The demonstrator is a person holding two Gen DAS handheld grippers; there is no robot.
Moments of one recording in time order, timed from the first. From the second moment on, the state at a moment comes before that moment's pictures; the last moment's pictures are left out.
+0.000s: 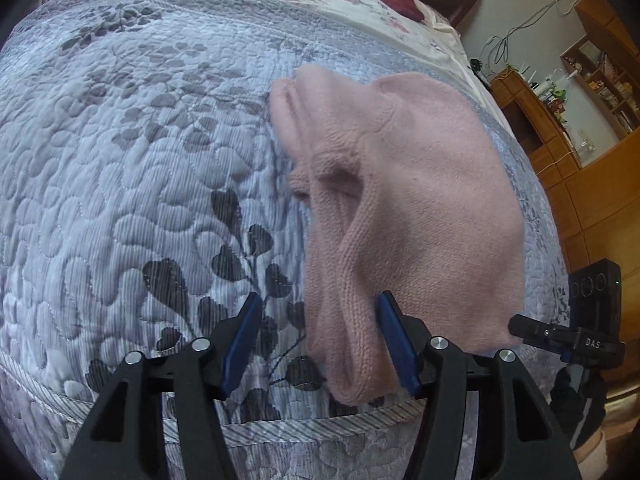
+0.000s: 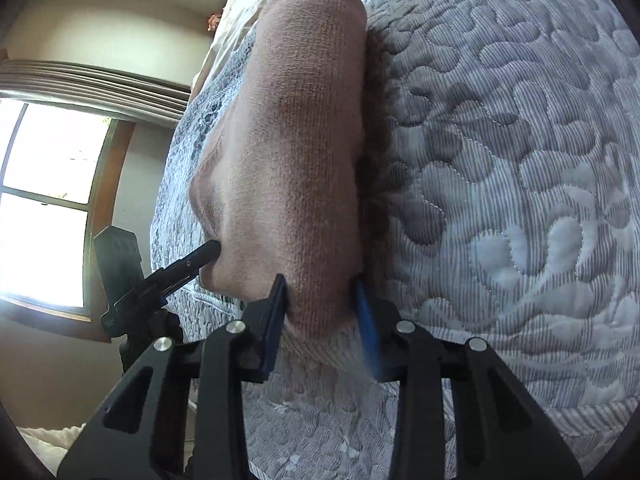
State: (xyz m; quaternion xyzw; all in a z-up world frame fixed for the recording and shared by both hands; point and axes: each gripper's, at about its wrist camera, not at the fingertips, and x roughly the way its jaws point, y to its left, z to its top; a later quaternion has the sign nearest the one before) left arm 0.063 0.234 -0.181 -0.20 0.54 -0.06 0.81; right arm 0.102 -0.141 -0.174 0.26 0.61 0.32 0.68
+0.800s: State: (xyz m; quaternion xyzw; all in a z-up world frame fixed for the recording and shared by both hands) left arm -0.017 0.211 -0.105 -0.13 0.52 0.00 0.84; right arm 0.027 -0.106 -0.094 0.07 0.57 0.17 0.80
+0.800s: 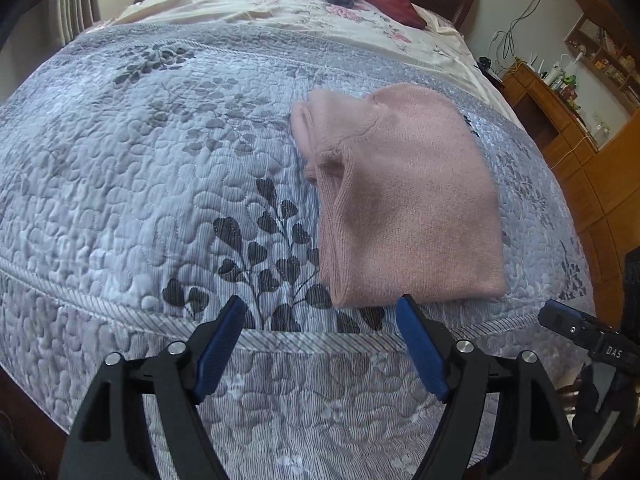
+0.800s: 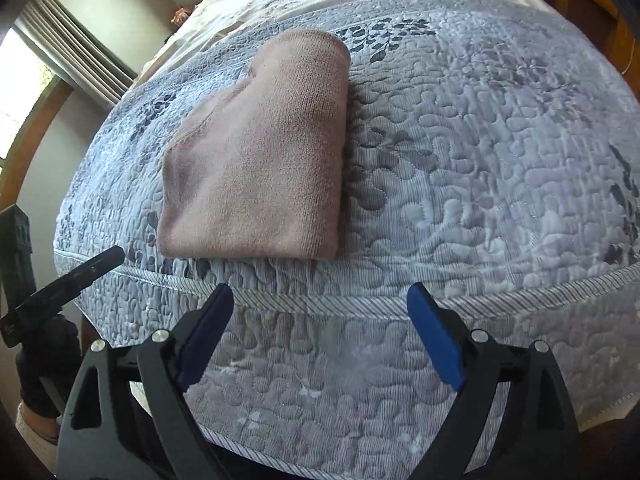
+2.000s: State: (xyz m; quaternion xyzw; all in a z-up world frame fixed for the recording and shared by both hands) left arm -0.111 0.175 -0.024 -0.04 0.49 0.05 0.87; right arm -0.069 -0.060 -0.004 -0.03 0.51 0.09 0.85
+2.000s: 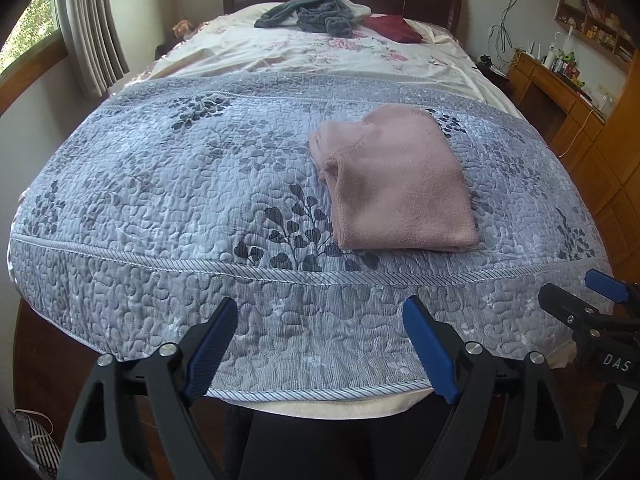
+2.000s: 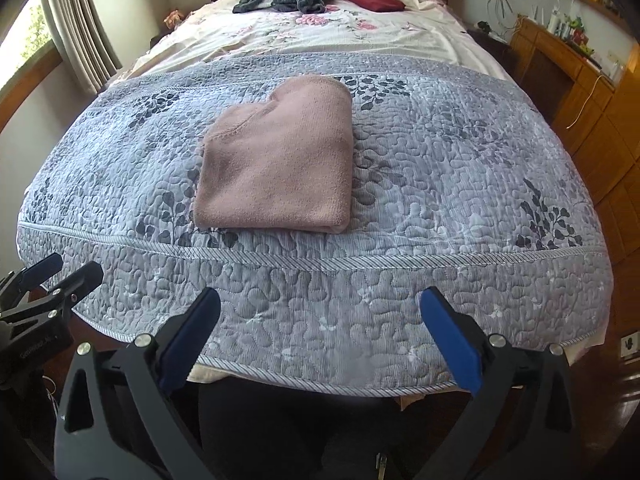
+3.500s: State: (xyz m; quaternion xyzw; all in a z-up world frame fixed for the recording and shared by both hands) left arm -0.093 0.154 -0.027 0.01 0.49 0.07 0.87; right arm -0.059 -0.069 0.002 -0.04 0.50 0.05 0.86
